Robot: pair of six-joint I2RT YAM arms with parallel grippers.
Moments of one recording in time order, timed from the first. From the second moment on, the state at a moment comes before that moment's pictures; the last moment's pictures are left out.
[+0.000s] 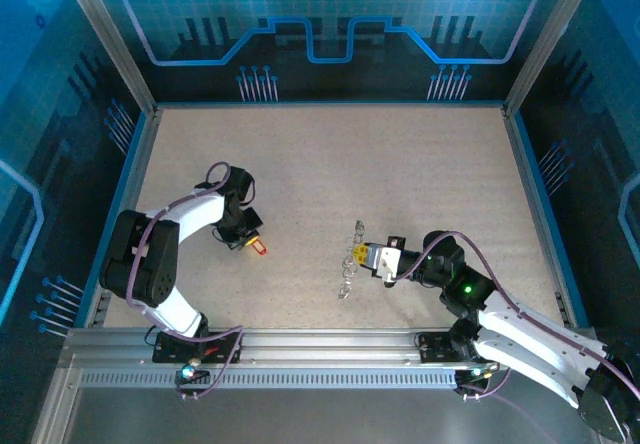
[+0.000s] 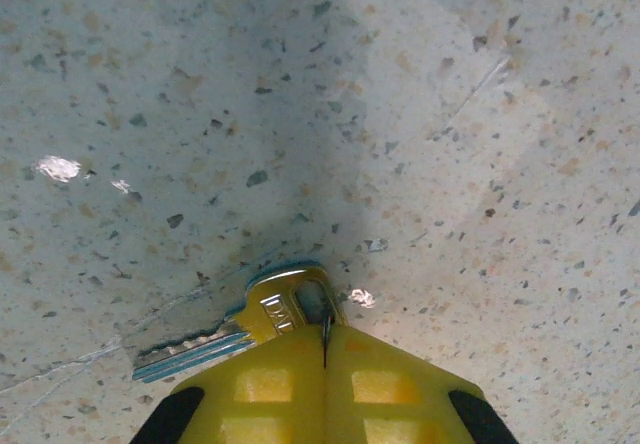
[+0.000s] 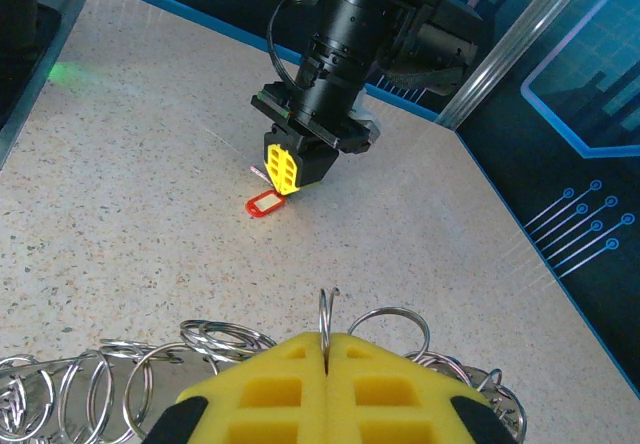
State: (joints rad) left arm -0.20 1.63 0.90 -0.69 0.13 -0.88; right arm 0.73 0.70 0.31 0.14 -0.41 -0.64
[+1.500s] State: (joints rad) left arm -0.68 1.10 0.67 -0.17 0.62 0.68; right arm 0.69 0.87 0.38 0.14 -0.64 -0.58
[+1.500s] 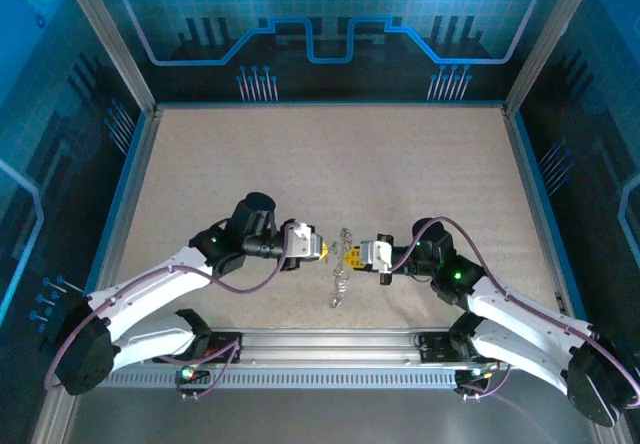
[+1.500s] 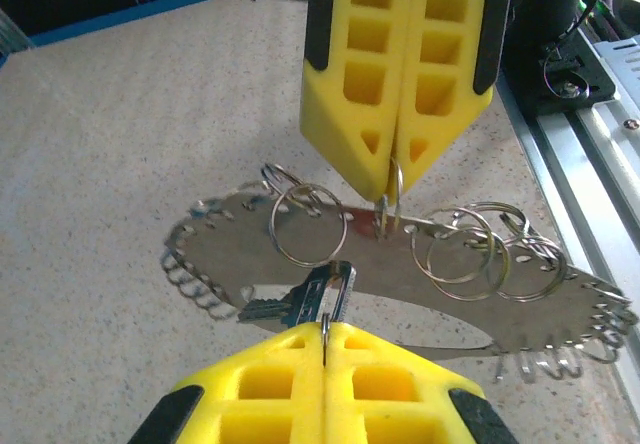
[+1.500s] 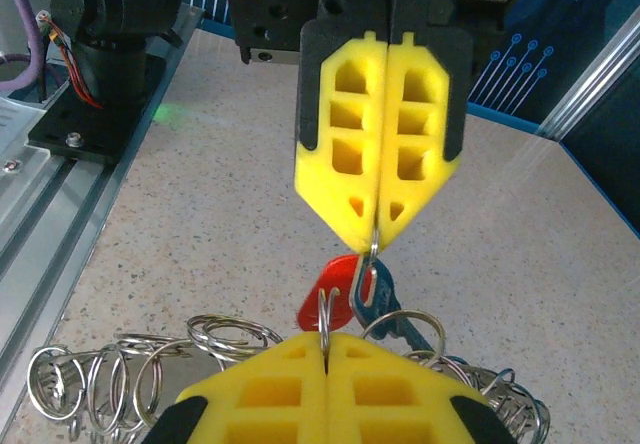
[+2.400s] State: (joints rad) left arm -0.74 1.10 0.75 -0.39 0.58 1.07; right arm 0.74 0.95 0.43 0.07 -0.55 -0.59
